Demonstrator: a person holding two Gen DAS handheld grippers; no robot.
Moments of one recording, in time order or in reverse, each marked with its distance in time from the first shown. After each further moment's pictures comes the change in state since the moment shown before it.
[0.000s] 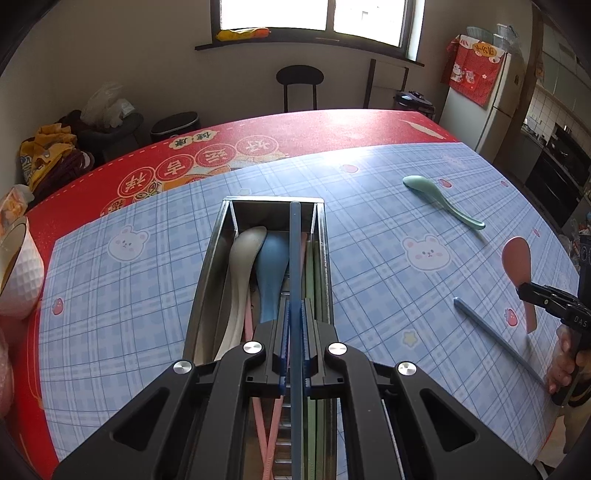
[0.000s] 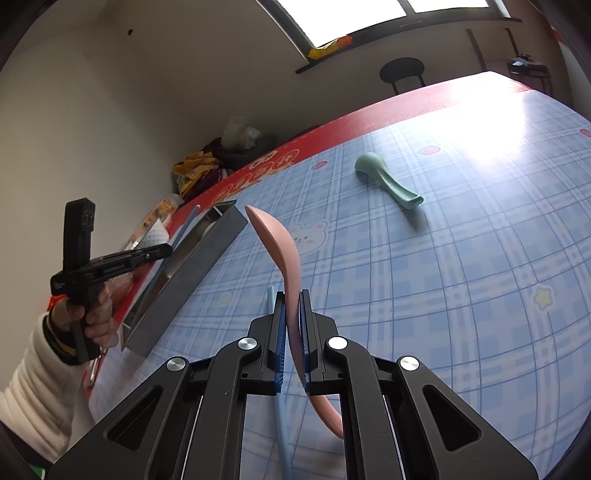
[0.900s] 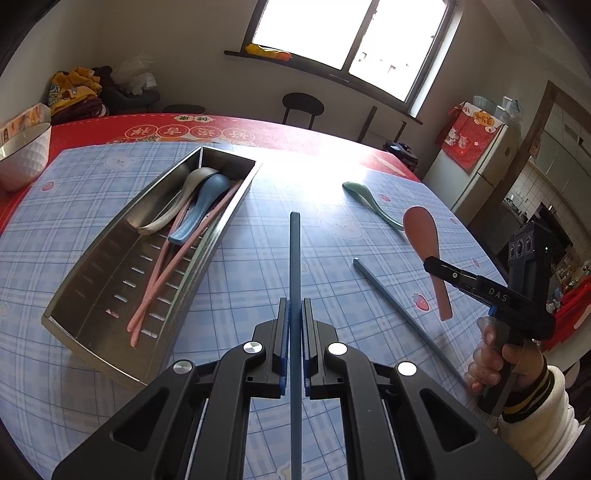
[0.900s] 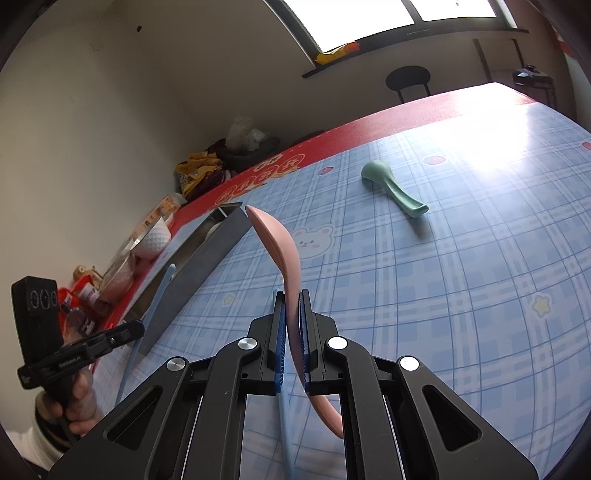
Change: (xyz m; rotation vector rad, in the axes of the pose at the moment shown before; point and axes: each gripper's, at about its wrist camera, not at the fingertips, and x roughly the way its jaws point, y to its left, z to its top) left arm -0.068 -0.059 -0.099 -0.260 -0.153 -0.140; right arm -0.003 0.007 0.000 -0.036 -0.014 0.000
